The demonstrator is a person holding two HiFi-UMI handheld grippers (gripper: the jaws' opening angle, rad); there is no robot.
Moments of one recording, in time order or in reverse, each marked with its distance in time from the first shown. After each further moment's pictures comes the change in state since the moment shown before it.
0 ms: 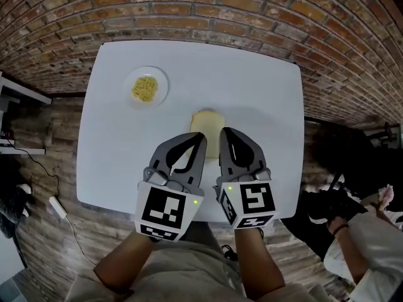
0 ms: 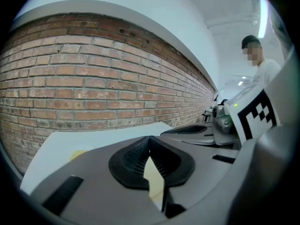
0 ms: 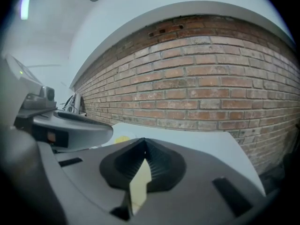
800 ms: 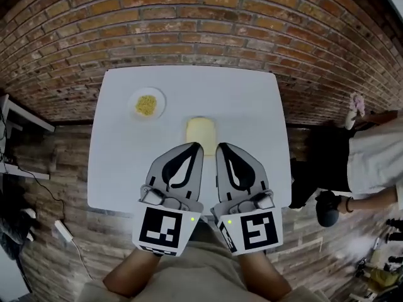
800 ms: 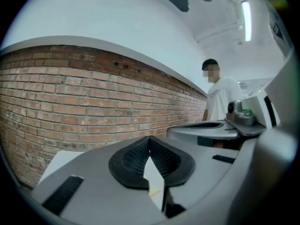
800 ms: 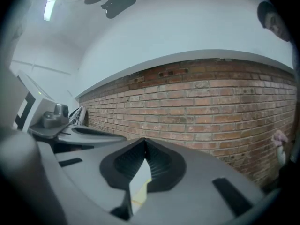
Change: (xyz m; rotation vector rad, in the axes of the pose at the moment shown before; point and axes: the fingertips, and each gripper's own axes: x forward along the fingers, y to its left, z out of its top) left arm -0.090 -0.048 0.070 0.038 -0.208 0.008; right arm -0.122 0.053 0.088 -0.086 -0.251 -0.025
